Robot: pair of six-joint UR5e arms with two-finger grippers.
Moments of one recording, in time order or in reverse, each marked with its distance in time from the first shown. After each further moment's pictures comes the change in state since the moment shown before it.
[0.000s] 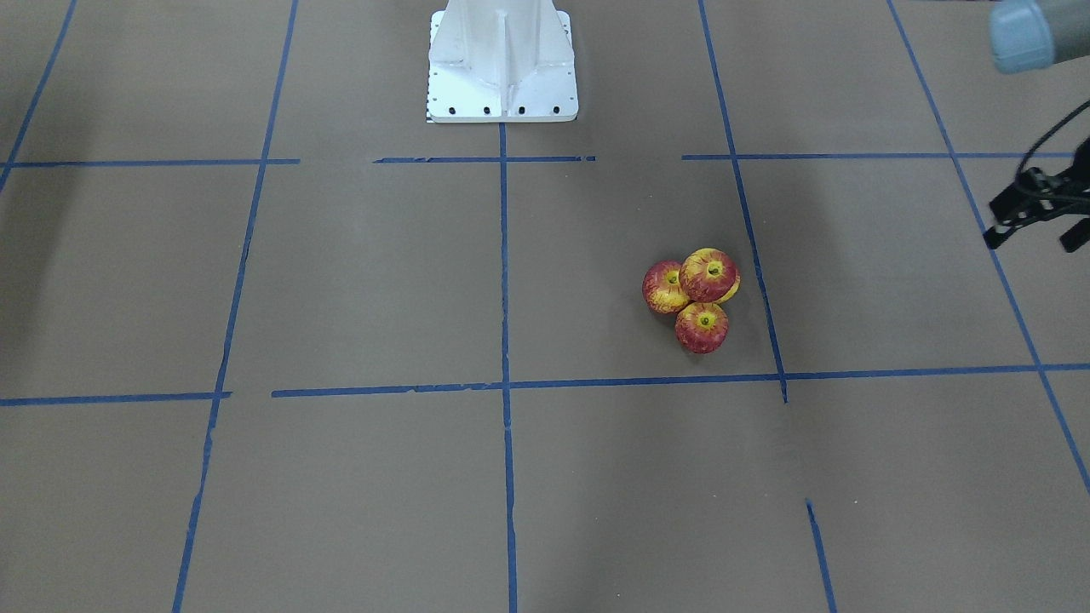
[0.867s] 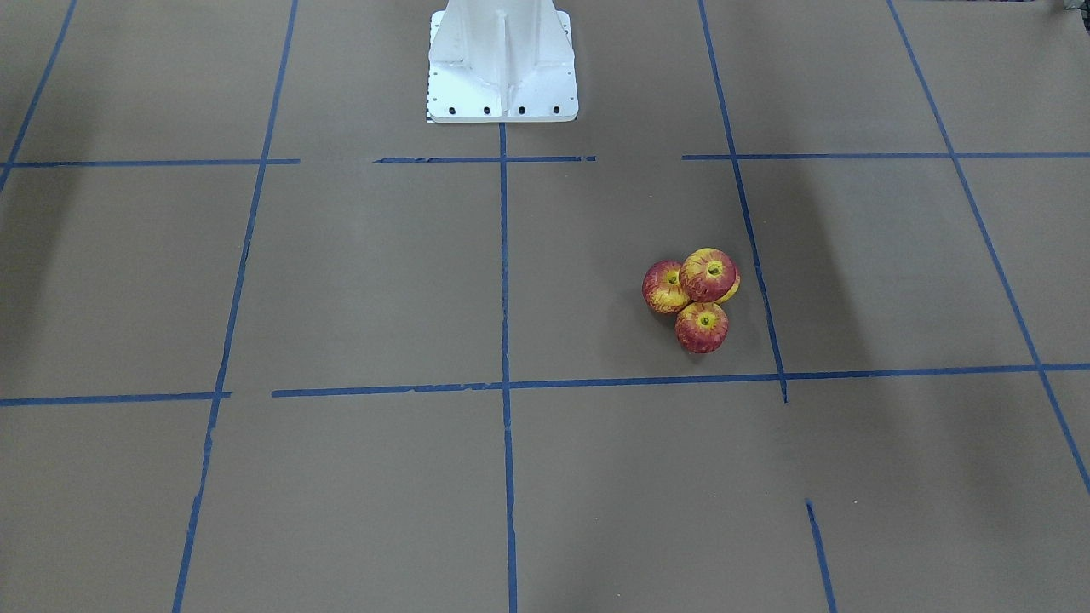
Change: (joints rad) left arm -0.328 0.090 0.312 0.056 0.060 0.641; right arm 0.000 0.000 0.000 0.000 0.000 0.000
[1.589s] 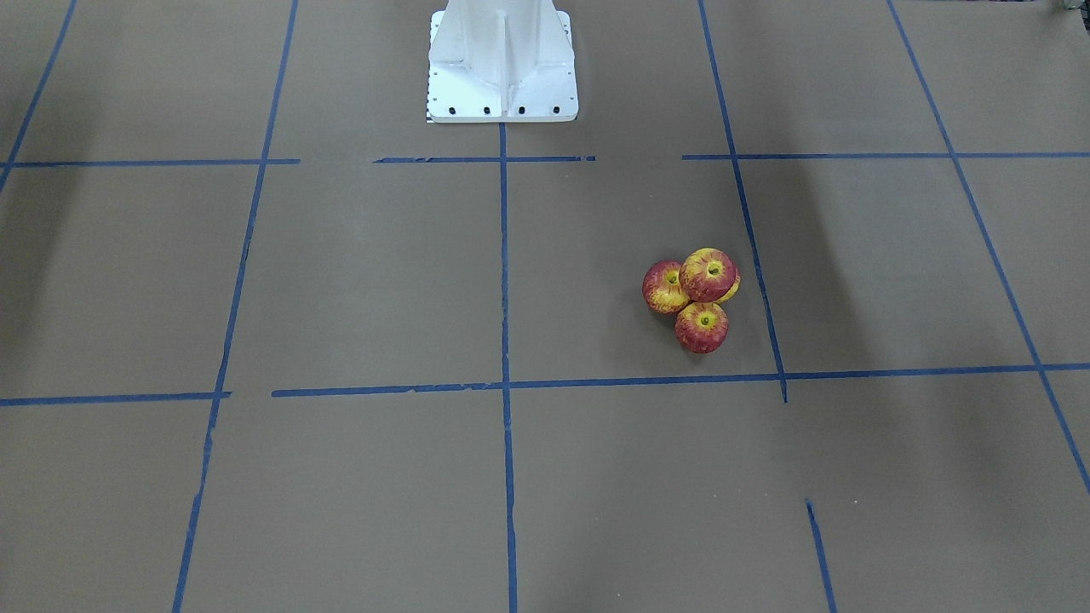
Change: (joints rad) left arm -0.001 0.050 -0.043 -0.004 0.019 -0.086; right arm 0.000 0.000 0.000 0.001 0.000 0.000
